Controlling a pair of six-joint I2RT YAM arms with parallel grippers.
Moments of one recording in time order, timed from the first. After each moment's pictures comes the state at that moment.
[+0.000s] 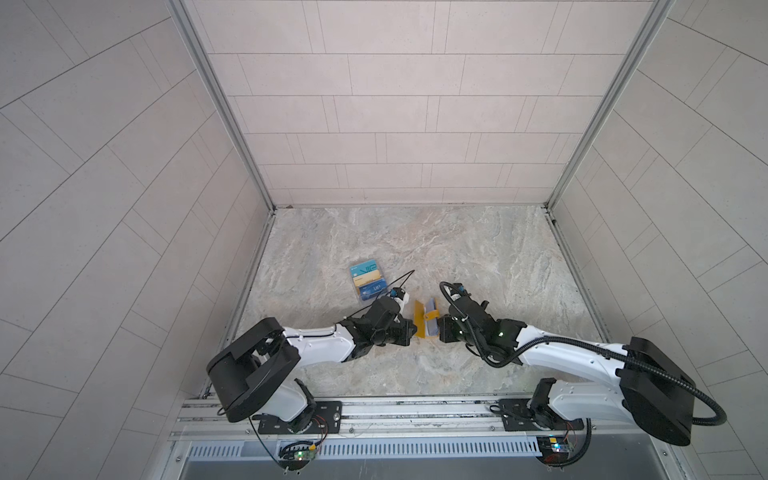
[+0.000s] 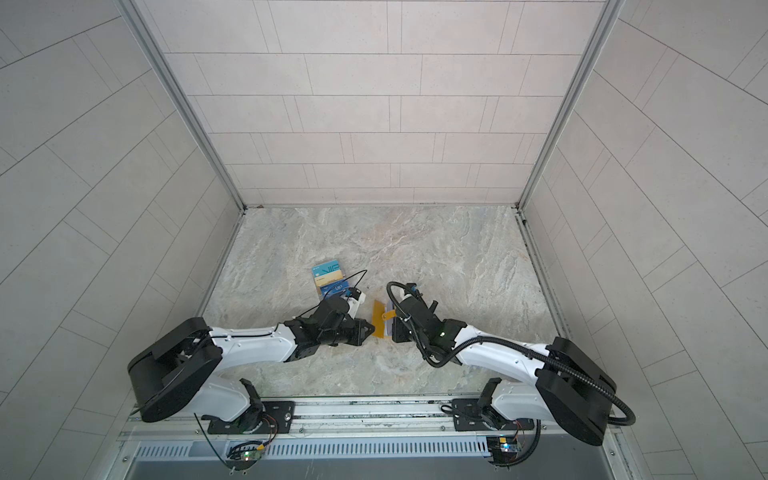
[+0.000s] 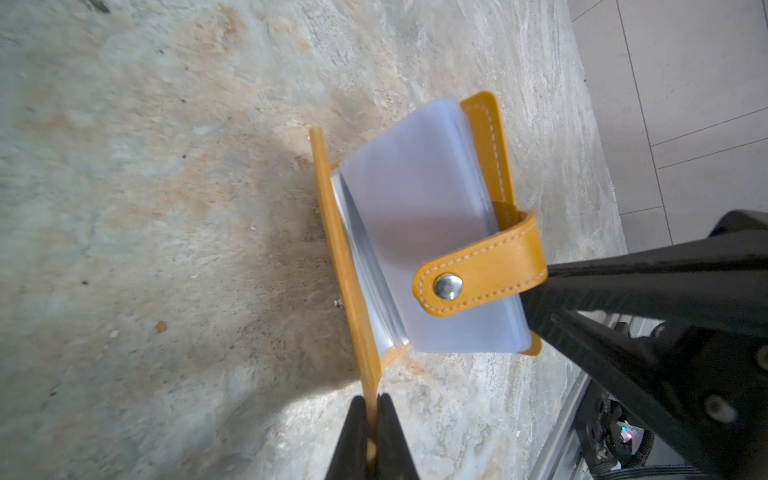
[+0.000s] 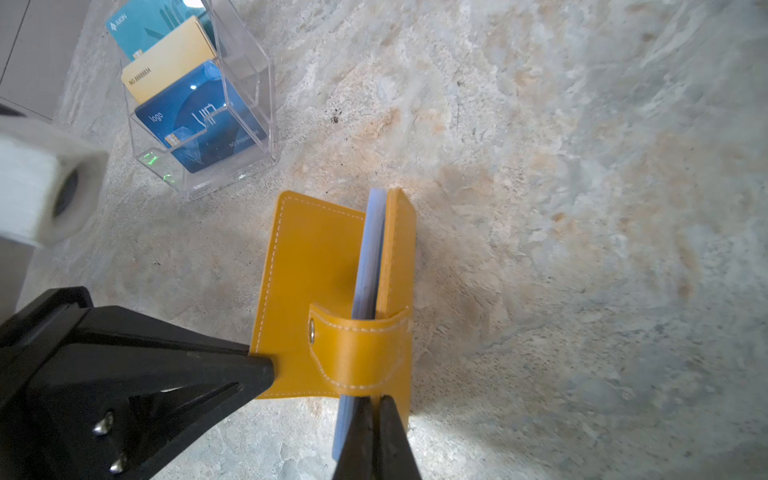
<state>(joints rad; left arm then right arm) -0.86 1.46 0.50 0.23 0.20 -0.69 0.86 1.24 0.56 -0.13 0.13 0.74</state>
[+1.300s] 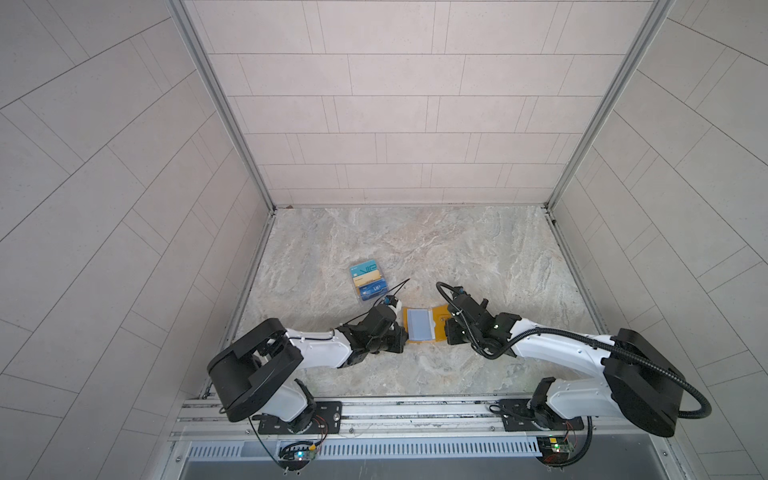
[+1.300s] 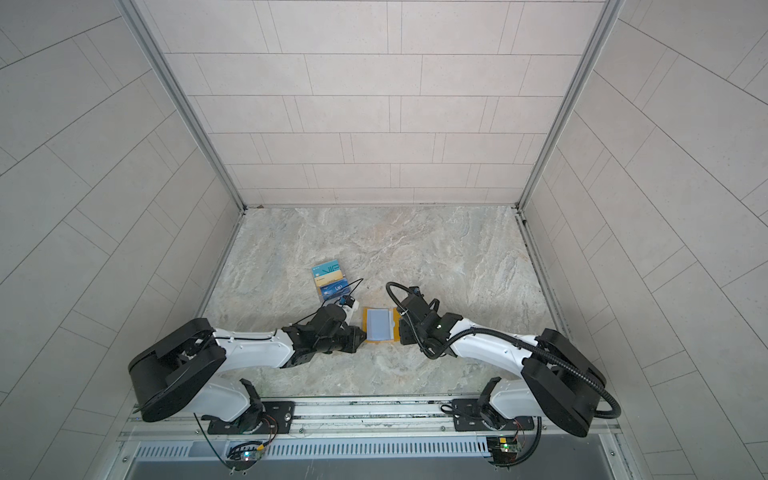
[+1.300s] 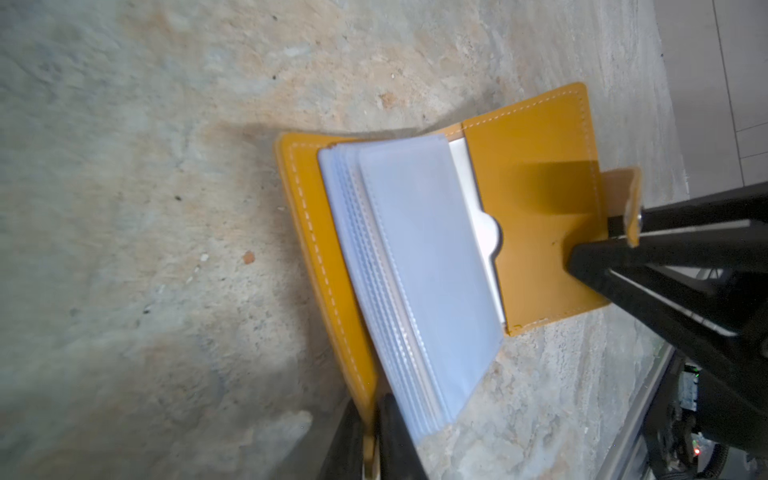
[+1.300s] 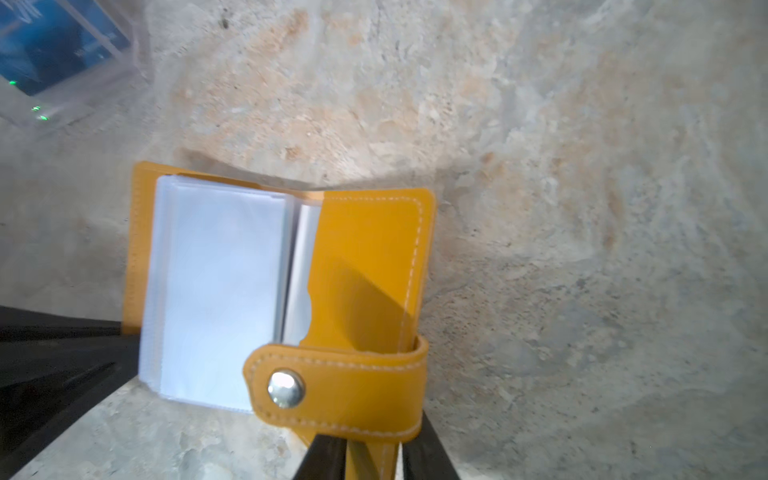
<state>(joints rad) -0.86 1.46 0.42 0.22 0.14 -0.68 0.79 1.33 0.59 -0.30 0.13 0.67</state>
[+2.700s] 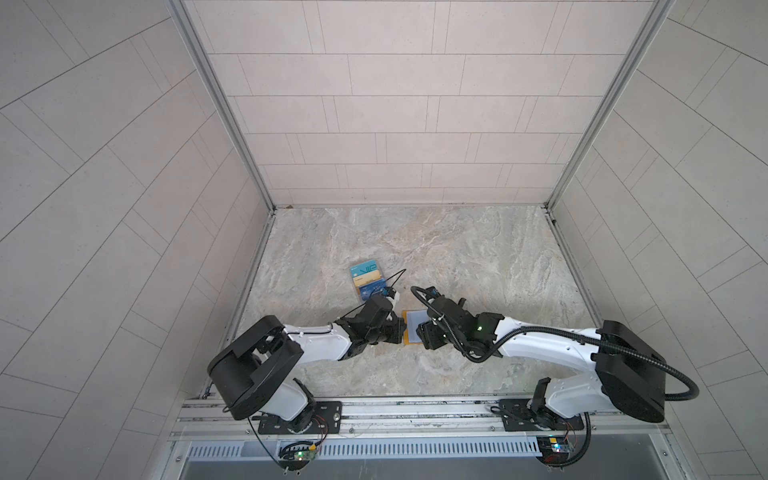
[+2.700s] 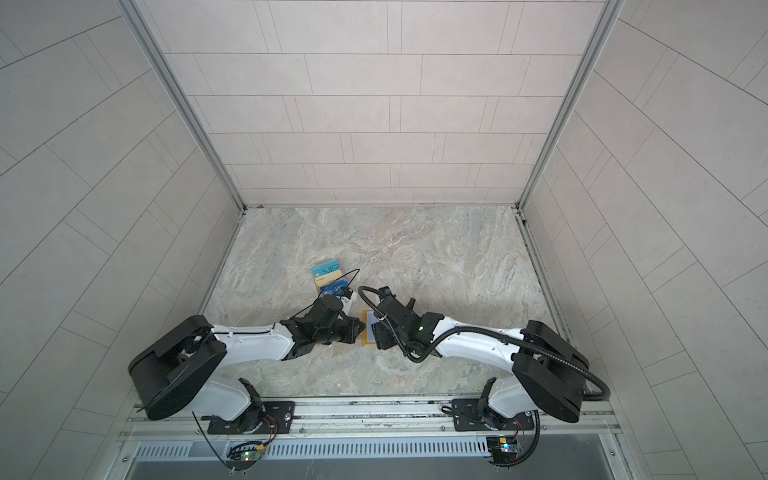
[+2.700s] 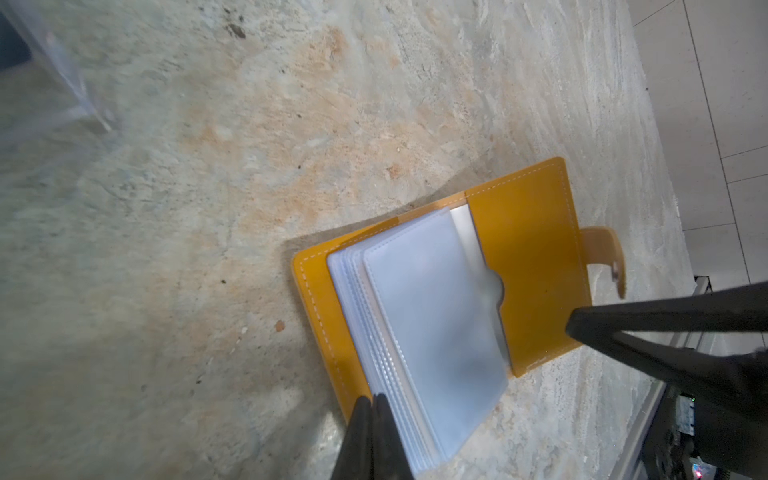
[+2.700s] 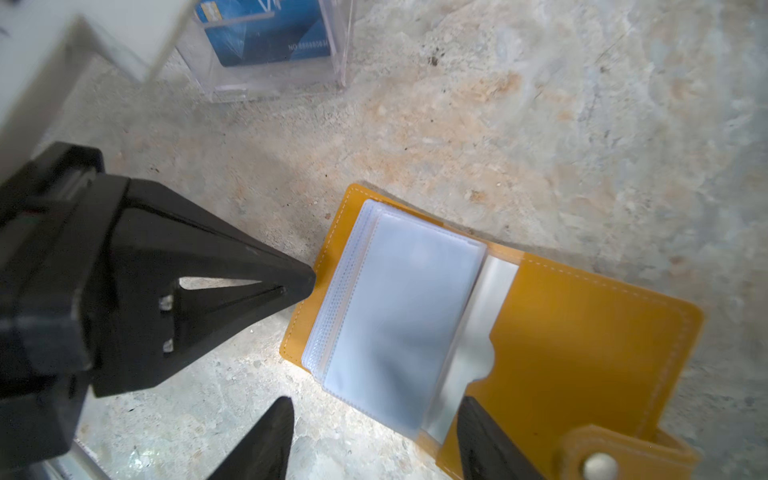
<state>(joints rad) -0.77 1.48 0.47 0.24 0.18 -0.63 0.96 1.42 0.73 -0.25 0.13 0.55</state>
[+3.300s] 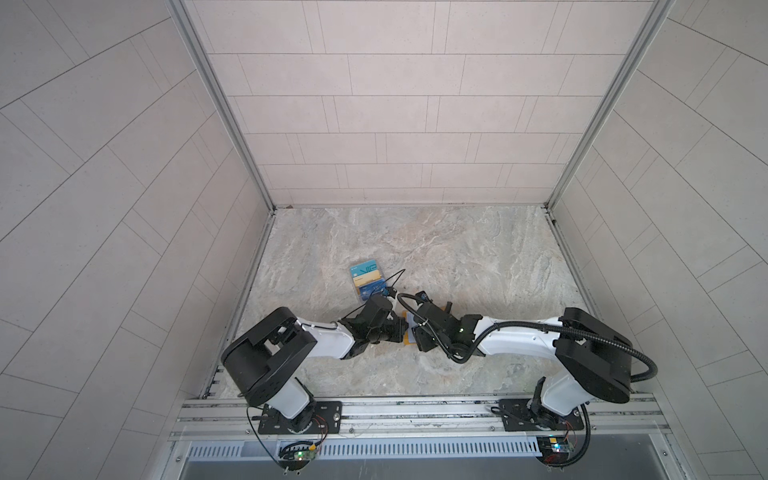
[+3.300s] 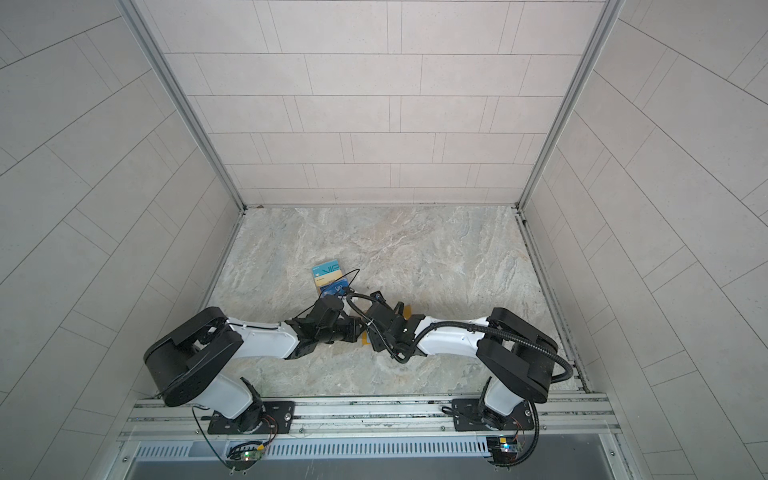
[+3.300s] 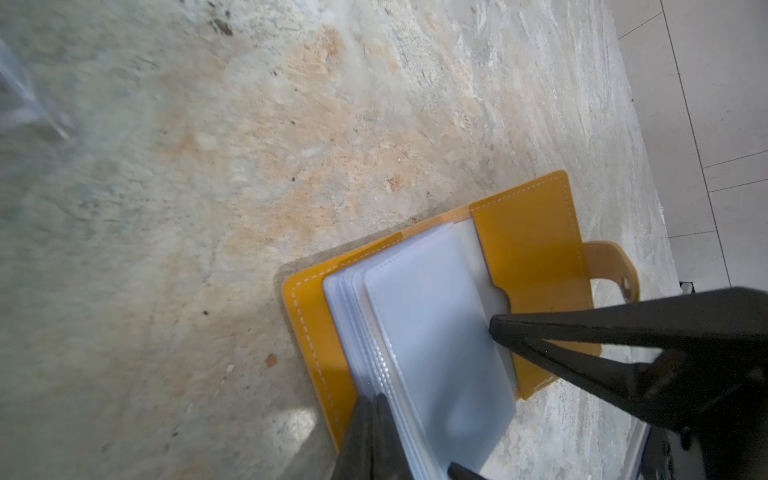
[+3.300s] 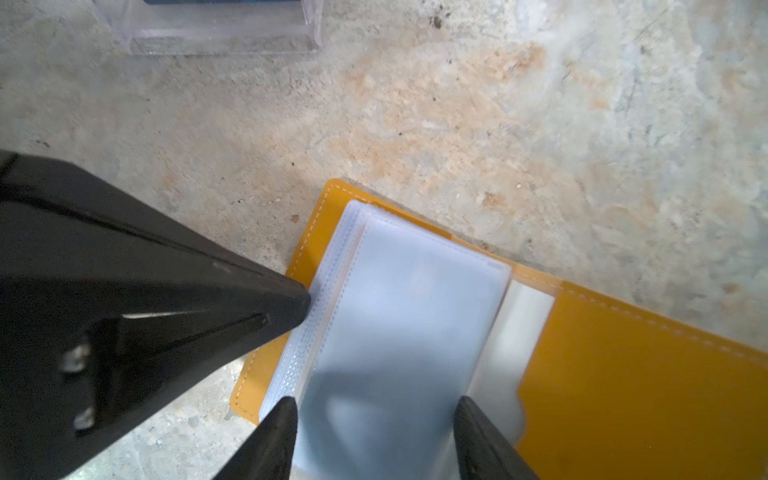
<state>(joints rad) -0.77 1.57 0.44 0.38 0.21 -0.64 0.99 1.58 0.77 -0.19 0.23 0.53</state>
